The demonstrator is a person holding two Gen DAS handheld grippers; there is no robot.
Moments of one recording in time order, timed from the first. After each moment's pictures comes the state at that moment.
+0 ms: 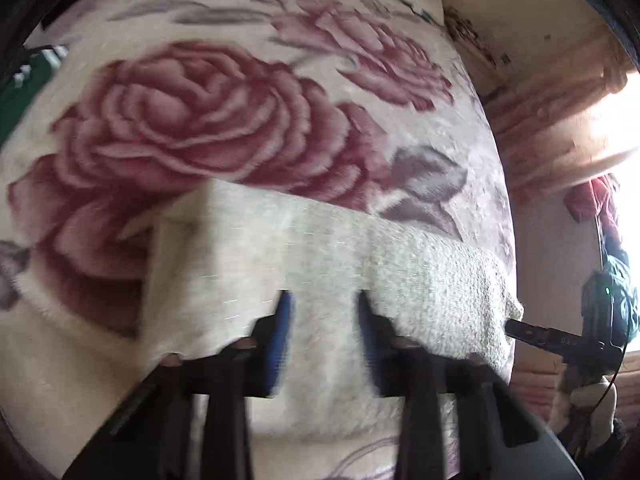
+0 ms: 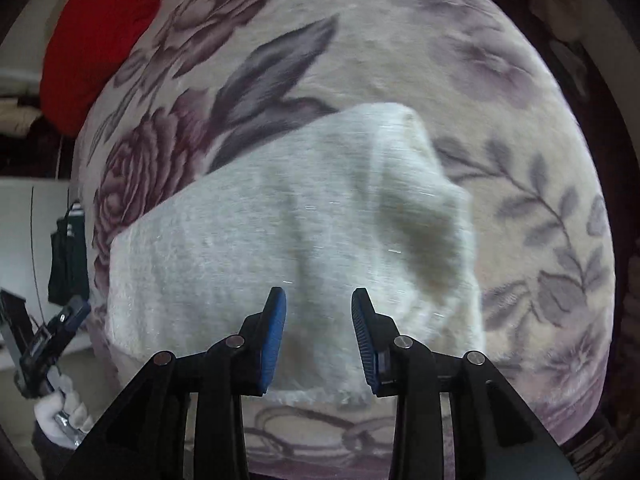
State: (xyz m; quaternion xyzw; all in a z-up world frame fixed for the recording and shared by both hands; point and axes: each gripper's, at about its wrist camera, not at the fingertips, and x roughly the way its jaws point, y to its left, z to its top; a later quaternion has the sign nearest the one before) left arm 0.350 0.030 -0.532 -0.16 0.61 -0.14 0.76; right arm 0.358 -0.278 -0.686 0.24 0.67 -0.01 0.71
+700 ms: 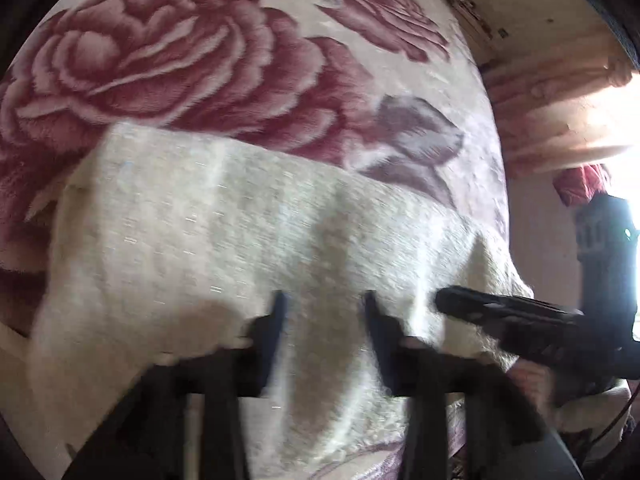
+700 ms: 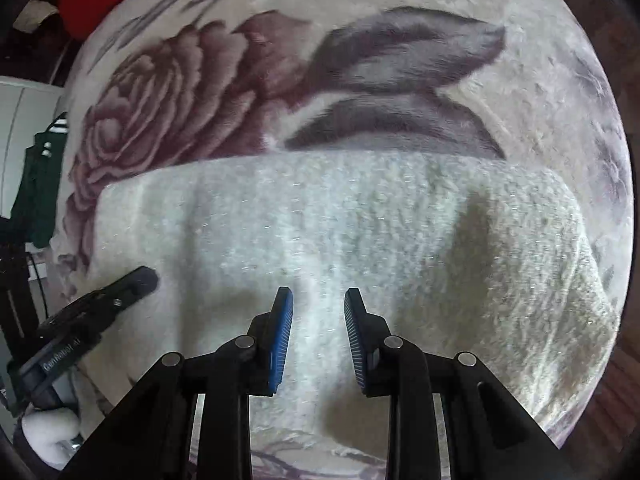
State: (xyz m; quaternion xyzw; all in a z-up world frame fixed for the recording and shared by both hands) left arm 0.348 0.003 -0.576 -0.18 0.65 -0.18 0.71; right arm 0.429 -0.170 -0.721 0.11 0.71 0.06 0.69
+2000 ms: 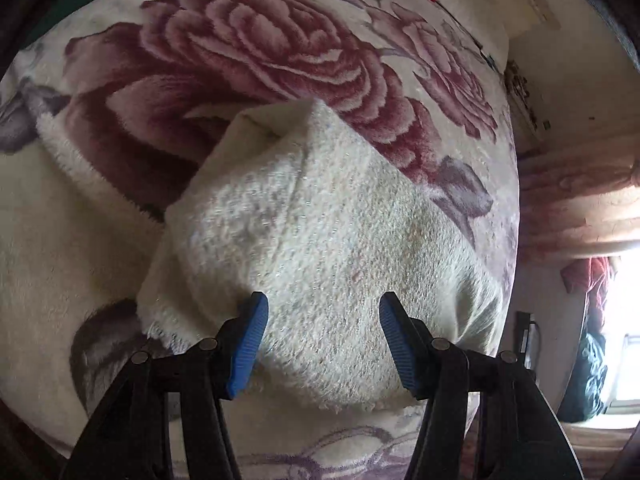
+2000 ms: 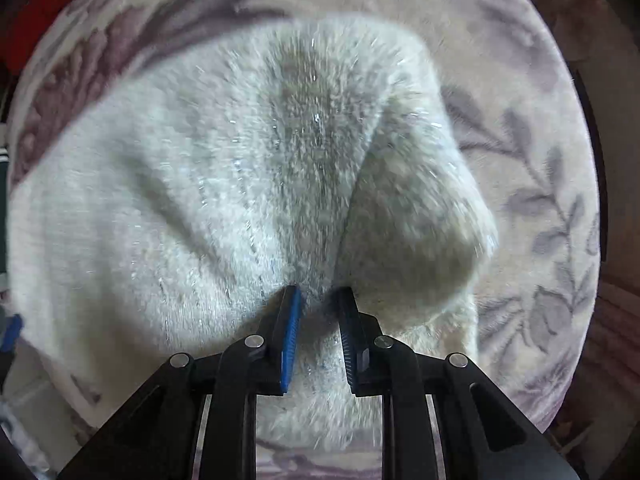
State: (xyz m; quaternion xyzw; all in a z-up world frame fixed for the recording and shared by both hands) left arm 0.257 0.100 -0.539 -0.31 0.60 -0.03 0.74; right arm 0.356 -0.289 -0.769 0.12 0.74 -0.07 0.66
